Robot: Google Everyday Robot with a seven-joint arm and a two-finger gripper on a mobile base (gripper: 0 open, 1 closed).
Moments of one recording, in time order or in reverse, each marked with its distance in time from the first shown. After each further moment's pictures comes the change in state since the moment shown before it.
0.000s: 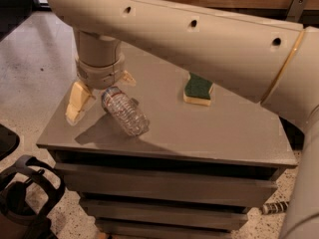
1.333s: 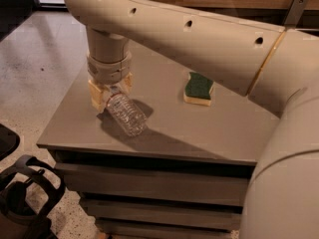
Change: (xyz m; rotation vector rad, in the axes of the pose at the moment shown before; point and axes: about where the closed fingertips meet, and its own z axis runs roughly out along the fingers) arm -0.011 -0.030 0.019 -0.011 0.019 0.040
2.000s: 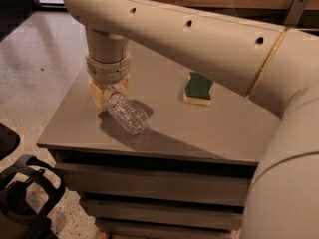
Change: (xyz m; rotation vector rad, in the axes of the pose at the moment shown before) arm 0.000 0.001 0.000 0.000 -0.002 -0.002
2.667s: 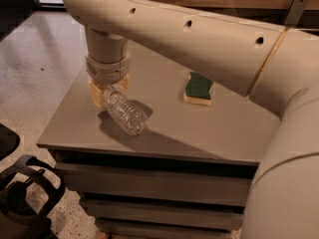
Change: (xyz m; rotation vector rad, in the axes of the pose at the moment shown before) arm 0.000 0.000 0.000 0.000 -0.001 -0.001
